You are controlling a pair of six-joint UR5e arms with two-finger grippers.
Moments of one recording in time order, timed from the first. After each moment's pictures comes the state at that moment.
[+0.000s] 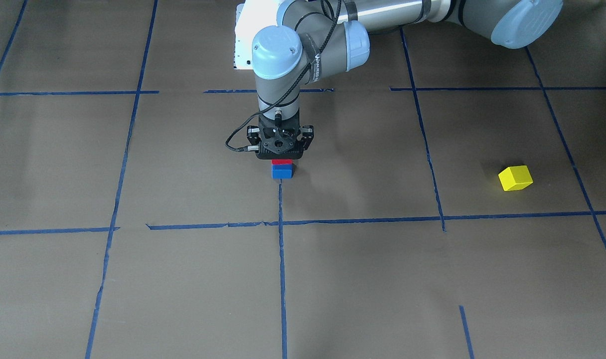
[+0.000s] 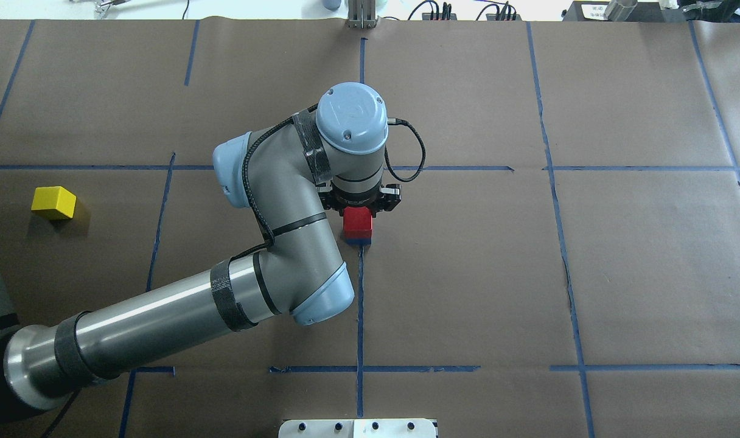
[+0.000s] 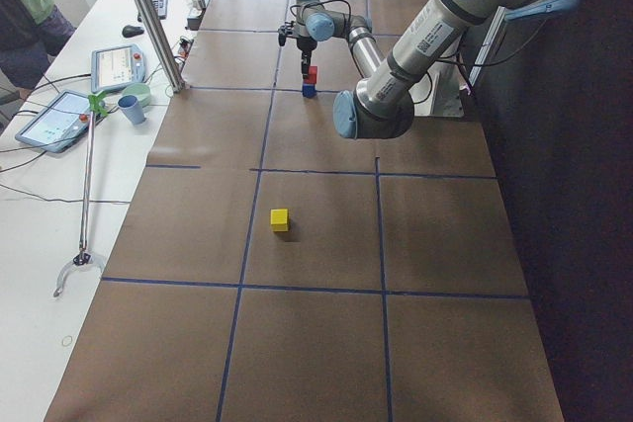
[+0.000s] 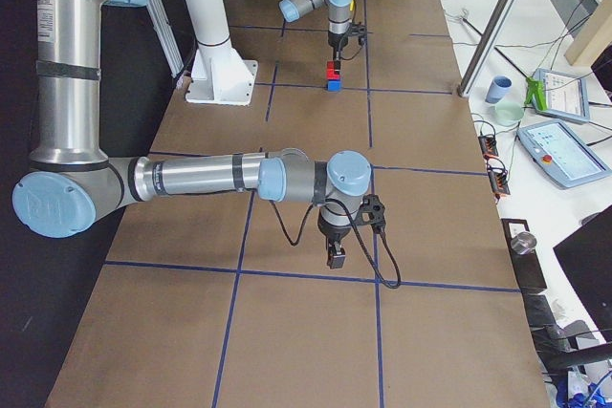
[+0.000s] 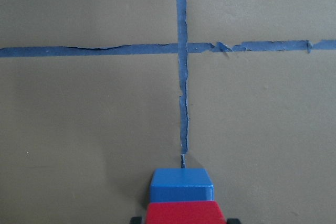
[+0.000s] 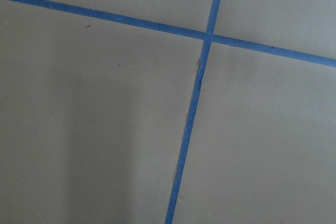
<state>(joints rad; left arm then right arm) -0.53 -2.52 -1.43 -1.51 -1.89 -1.17 1.51 -1.65 1.76 -1.71 2.31 -0.17</state>
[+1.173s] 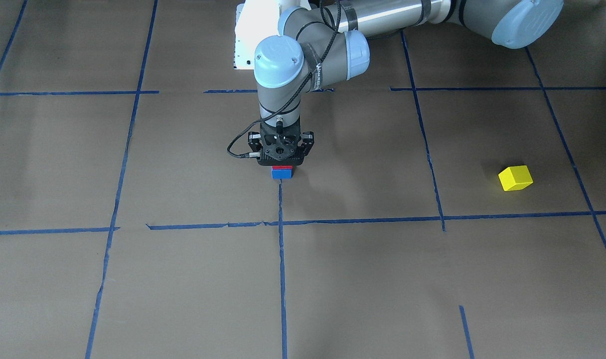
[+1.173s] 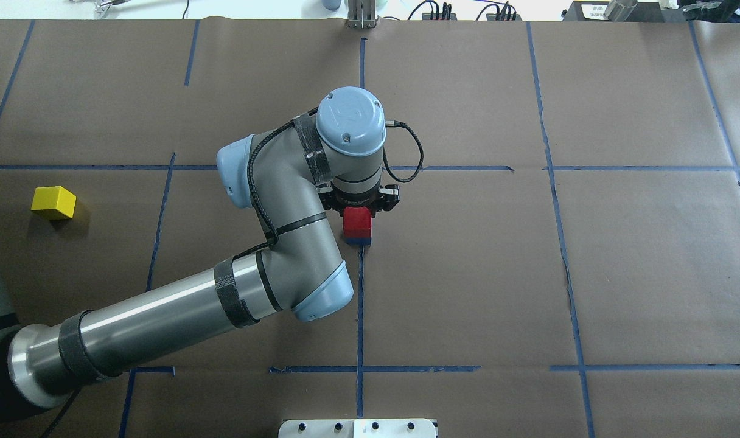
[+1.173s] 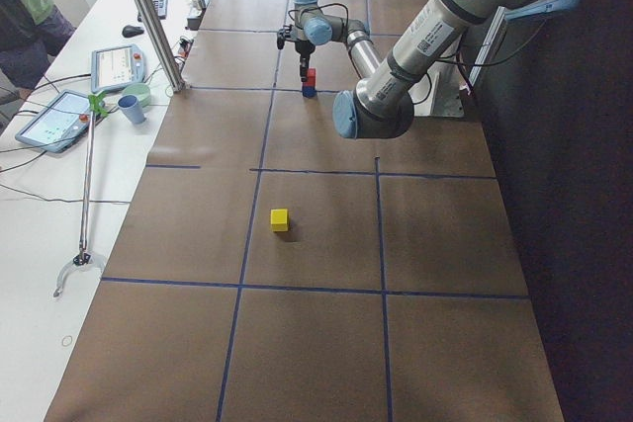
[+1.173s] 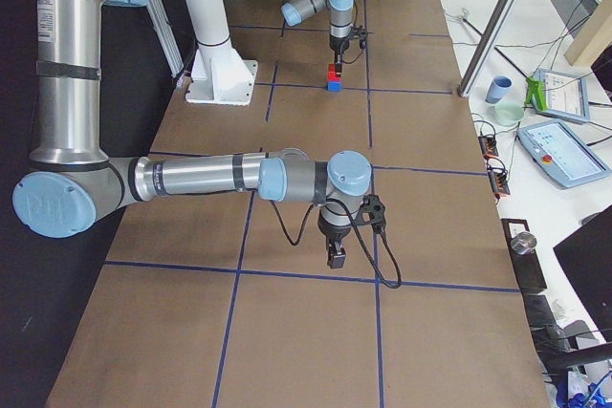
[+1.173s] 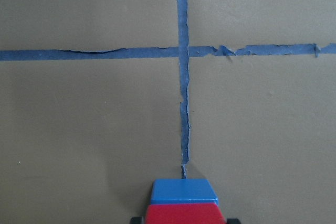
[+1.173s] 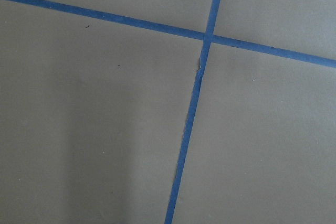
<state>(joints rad) -0.53 -2.52 -1.39 -1.56 -1.89 -1.17 1.51 -1.65 1.76 -1.71 2.31 -0.17</state>
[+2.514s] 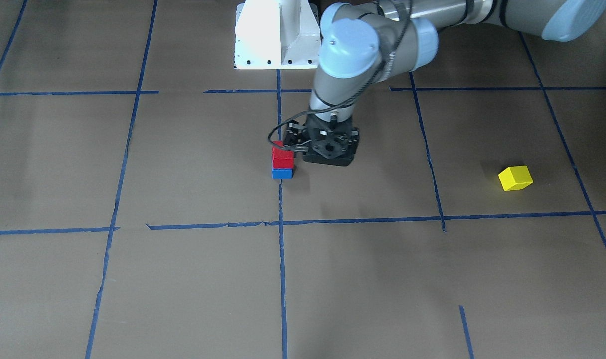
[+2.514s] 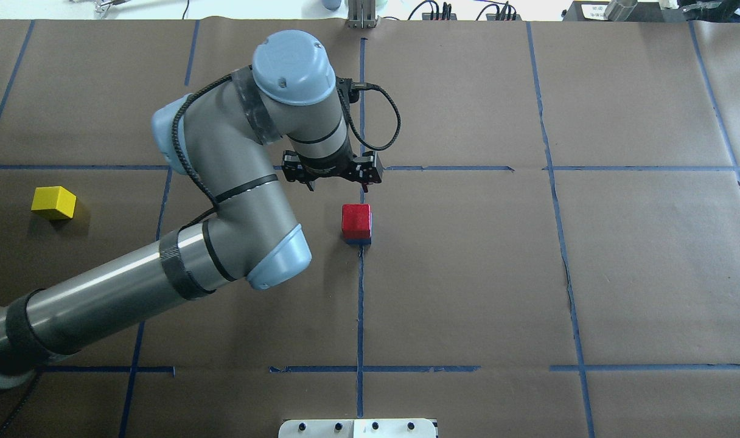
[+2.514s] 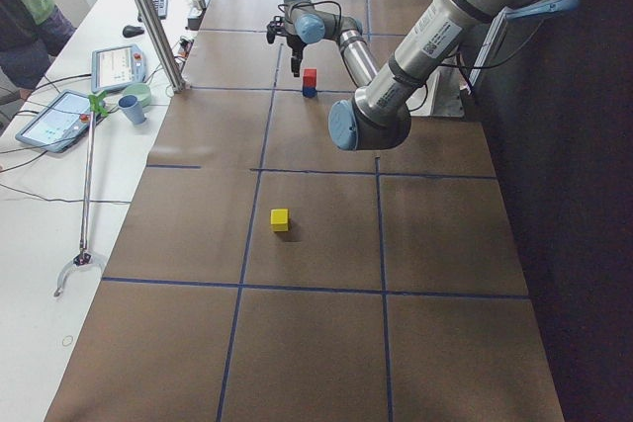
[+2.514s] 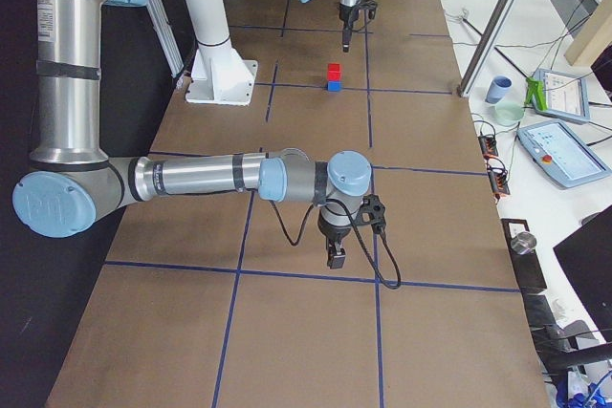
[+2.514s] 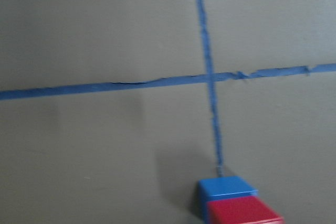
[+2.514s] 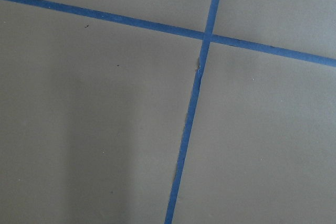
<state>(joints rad) -0.70 -2.32 -1.63 -1.55 -2.04 -0.95 1.51 -1.65 1.76 -1.71 2.31 -0.16</state>
